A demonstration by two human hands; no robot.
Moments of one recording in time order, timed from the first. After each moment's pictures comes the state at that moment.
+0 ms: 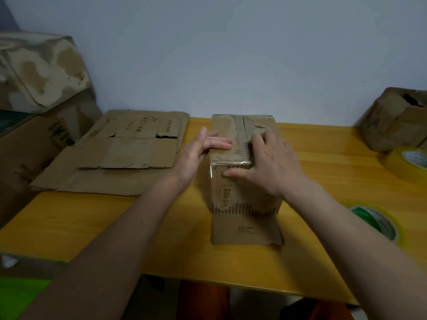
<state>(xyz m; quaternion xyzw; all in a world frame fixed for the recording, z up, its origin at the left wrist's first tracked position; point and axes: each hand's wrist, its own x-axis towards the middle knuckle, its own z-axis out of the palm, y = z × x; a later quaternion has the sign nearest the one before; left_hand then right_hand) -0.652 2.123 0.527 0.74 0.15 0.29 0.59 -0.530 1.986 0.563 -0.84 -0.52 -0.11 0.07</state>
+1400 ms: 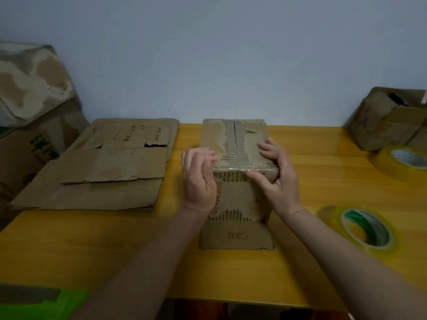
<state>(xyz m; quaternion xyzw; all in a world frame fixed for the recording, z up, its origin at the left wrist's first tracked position) -0.607 2.100 0.481 0.73 0.16 0.64 0.20 -0.482 1.977 0.487 -0.64 -0.50 -0.07 0.58</state>
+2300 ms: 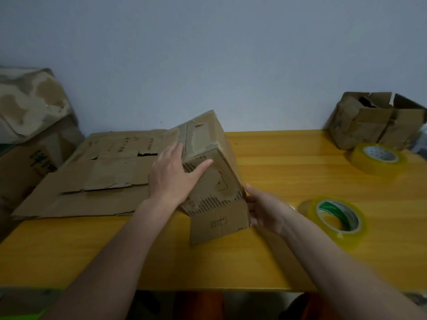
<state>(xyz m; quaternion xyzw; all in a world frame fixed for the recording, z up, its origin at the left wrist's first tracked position) -0.651 2.078 0.551 0.87 0.41 0.25 0.10 -0.503 1.934 0.490 -0.65 -0.13 0.50 0.57</state>
